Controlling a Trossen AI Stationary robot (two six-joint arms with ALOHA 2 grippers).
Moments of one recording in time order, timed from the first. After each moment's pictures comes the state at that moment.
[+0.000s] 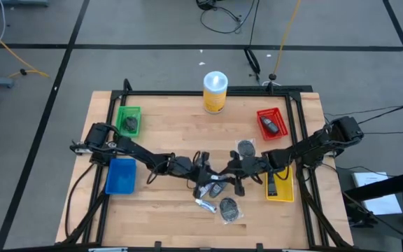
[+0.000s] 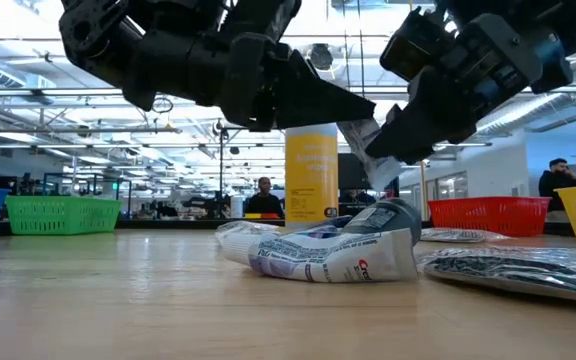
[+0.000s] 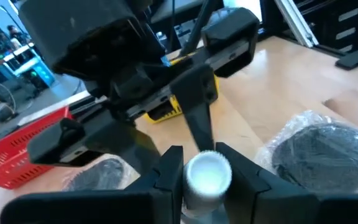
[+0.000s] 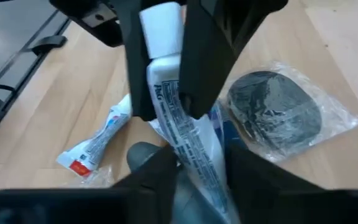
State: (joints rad) left arm -0.22 1.93 0.91 0.81 -0.06 0.34; right arm 0.25 1.54 0.58 0.43 0.07 0.24
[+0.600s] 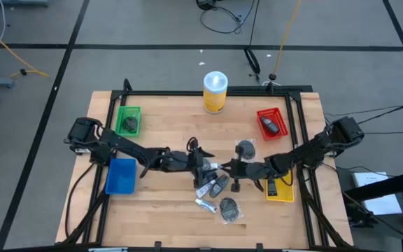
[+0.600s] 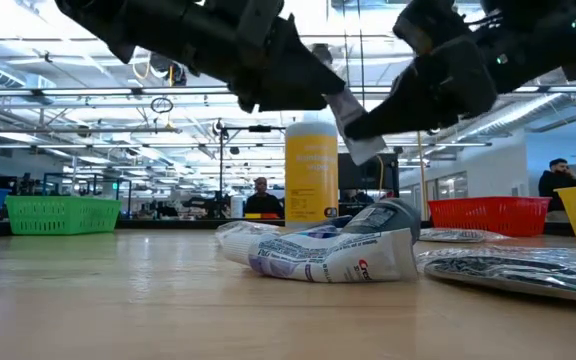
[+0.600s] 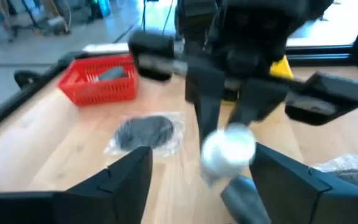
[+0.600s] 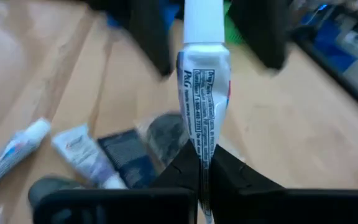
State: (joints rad) left arm -0.21 1.74 0.91 0.52 -0.31 -0.04; right arm 0.35 1.54 0.57 0.54 0.52 0.02
